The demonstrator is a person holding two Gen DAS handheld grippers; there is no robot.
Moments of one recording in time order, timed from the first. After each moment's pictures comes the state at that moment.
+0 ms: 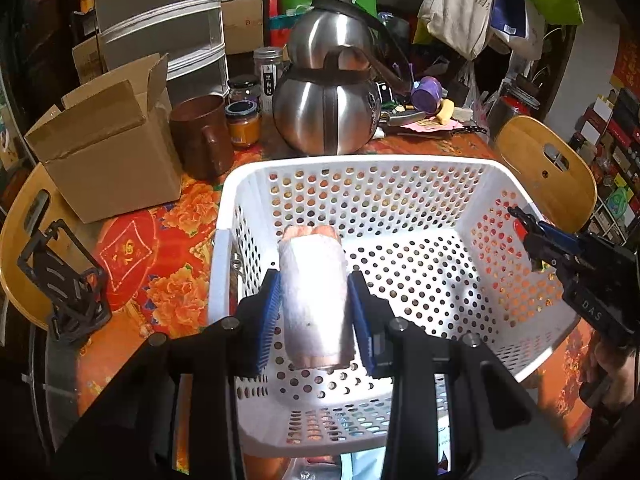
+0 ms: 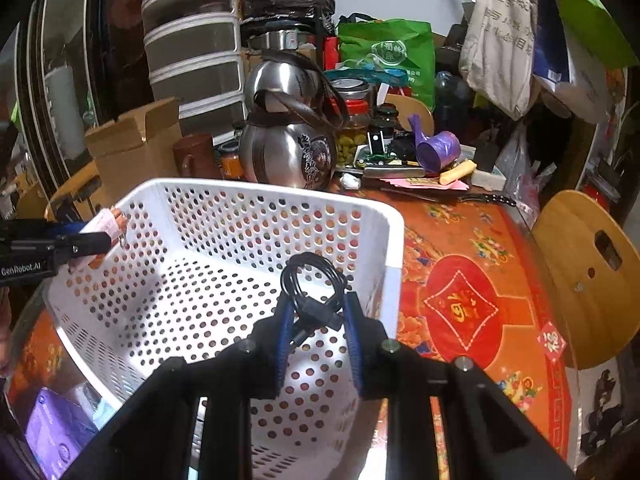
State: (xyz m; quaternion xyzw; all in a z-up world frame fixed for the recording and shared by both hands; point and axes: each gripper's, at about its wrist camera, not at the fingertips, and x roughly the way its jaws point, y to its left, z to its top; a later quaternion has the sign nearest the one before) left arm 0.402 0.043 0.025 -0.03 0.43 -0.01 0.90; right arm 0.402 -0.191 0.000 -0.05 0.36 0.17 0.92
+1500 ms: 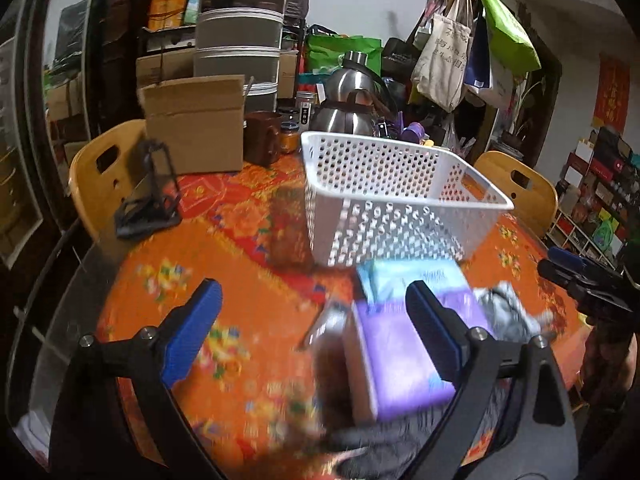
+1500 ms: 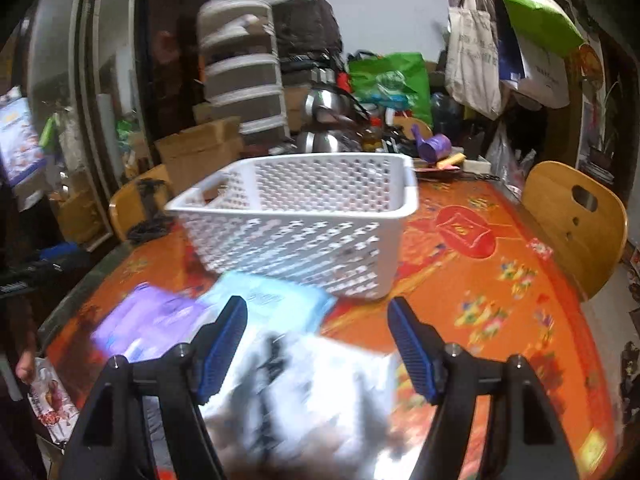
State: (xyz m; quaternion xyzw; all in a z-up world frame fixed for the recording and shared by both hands) left arm 0.123 0.093 0.012 -0.07 0.30 0.00 0.95; right arm 0.174 -0.205 -0.015 0.01 0.27 0.20 0.94
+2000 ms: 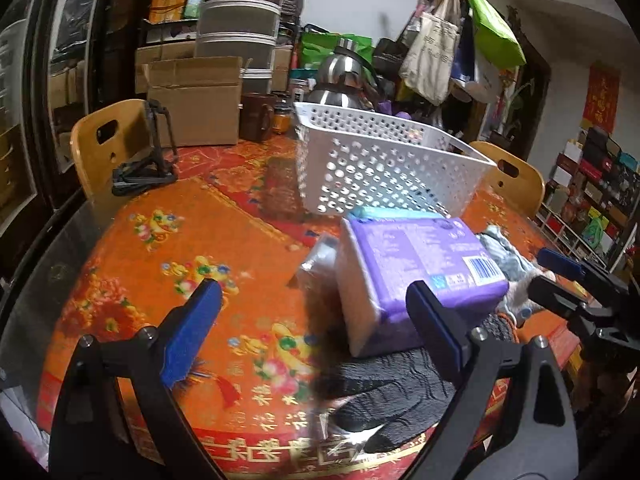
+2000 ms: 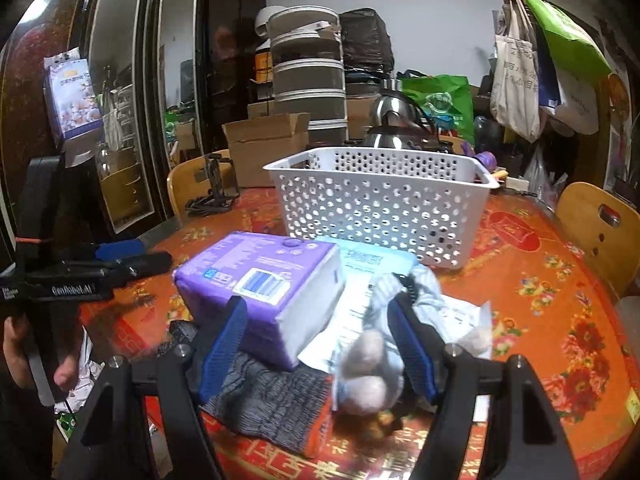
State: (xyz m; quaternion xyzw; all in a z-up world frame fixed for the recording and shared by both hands) left arm 0.060 0.087 -0.054 -0.08 0.30 -0.02 0.95; right arm 0.097 -0.141 -0.047 -0.02 0.23 0.25 0.94
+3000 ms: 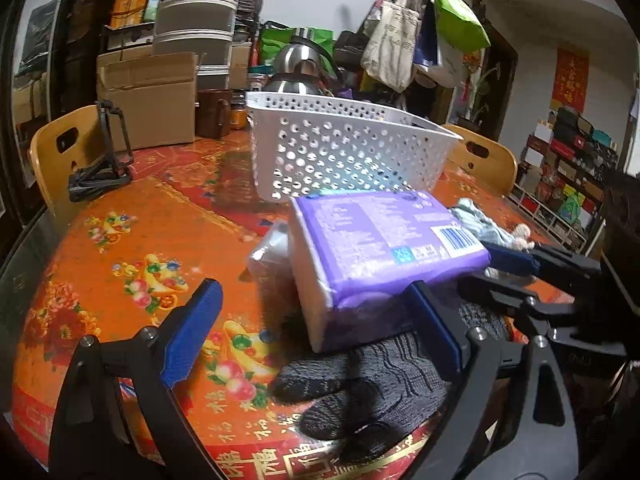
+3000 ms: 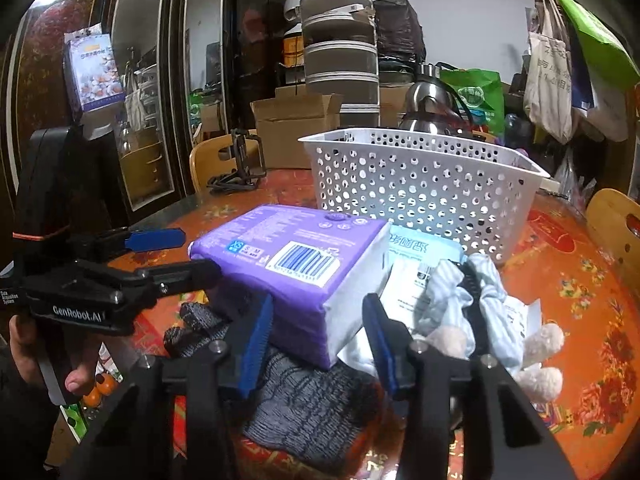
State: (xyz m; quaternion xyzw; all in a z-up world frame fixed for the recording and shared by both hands) left arm 0.078 0.064 -0.074 -0.06 0.29 -0.09 0.95; right arm 0.108 -0.113 -0.072 -0.05 0.25 0.30 0.92
